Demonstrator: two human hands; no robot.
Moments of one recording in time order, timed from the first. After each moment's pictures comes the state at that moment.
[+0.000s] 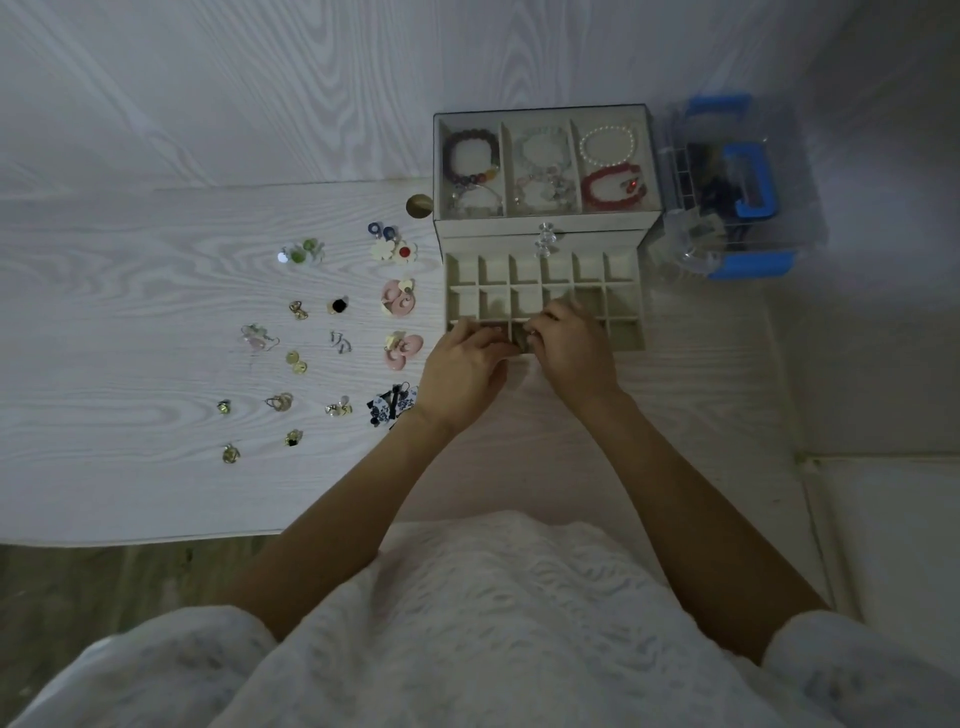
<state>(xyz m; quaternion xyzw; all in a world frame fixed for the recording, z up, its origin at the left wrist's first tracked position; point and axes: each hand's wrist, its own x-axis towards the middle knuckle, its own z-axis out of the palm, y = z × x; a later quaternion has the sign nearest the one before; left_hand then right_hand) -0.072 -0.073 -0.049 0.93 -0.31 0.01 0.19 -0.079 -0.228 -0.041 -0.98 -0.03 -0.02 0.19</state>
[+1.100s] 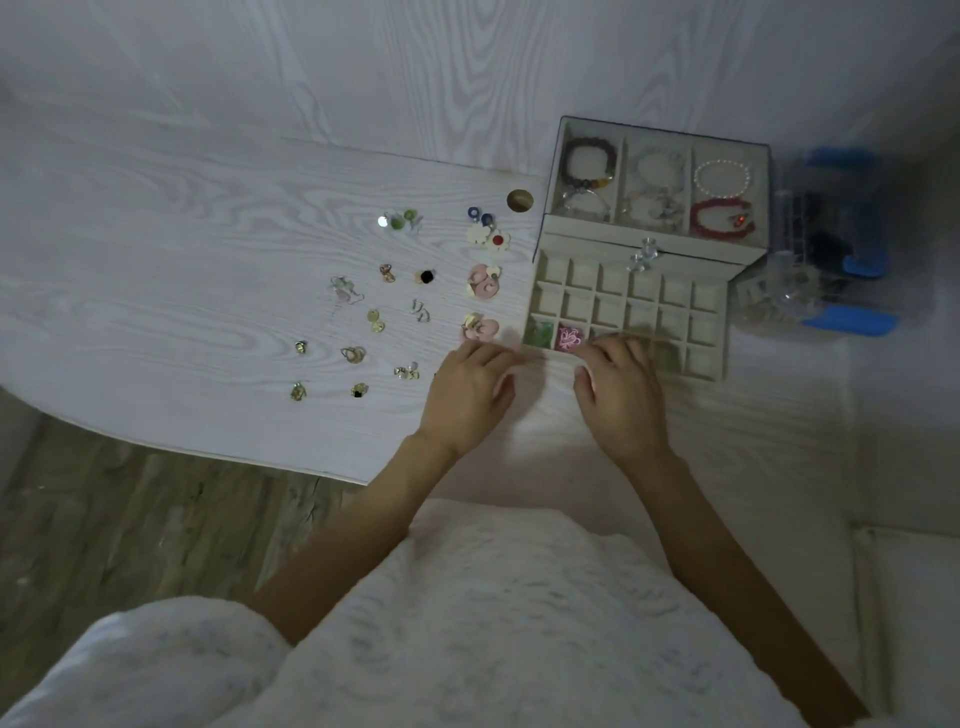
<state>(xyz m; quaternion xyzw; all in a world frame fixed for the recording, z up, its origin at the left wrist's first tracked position) -0.118 -0.011 -0.041 0.95 -0.18 0.03 0.27 -0.120 -0.198 -0.027 -0.98 -0.08 -0.04 0.18</state>
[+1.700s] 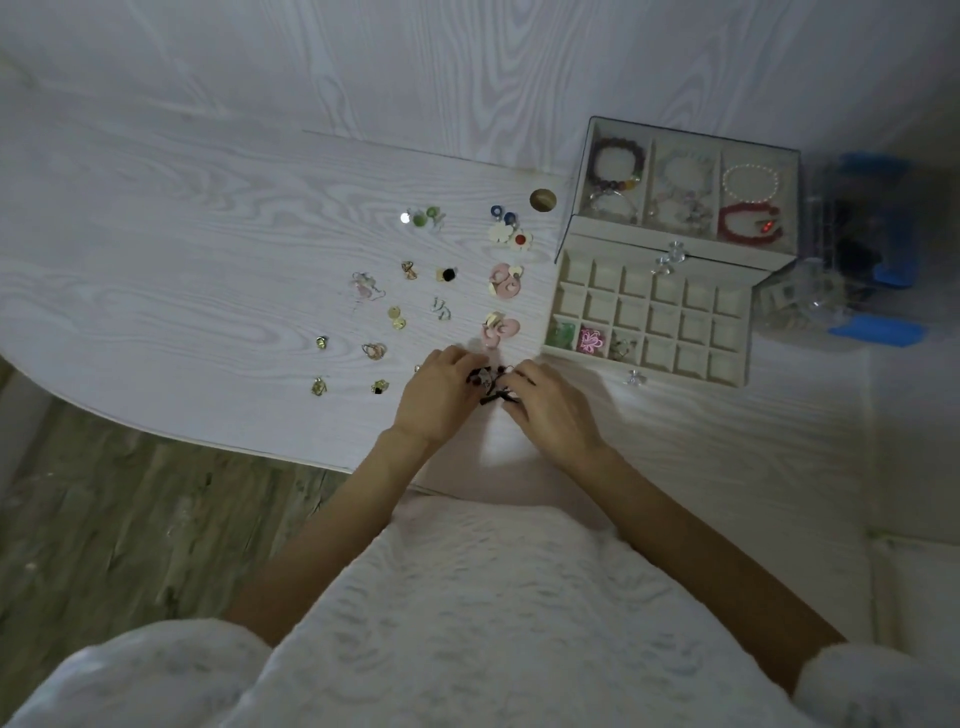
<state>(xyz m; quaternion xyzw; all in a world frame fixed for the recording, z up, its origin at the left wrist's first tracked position) -0.118 0.037 -0.057 0.96 -0.07 -0.08 0.27 -0.124 -0.127 -0.057 -0.95 -0.21 0.06 0.22</state>
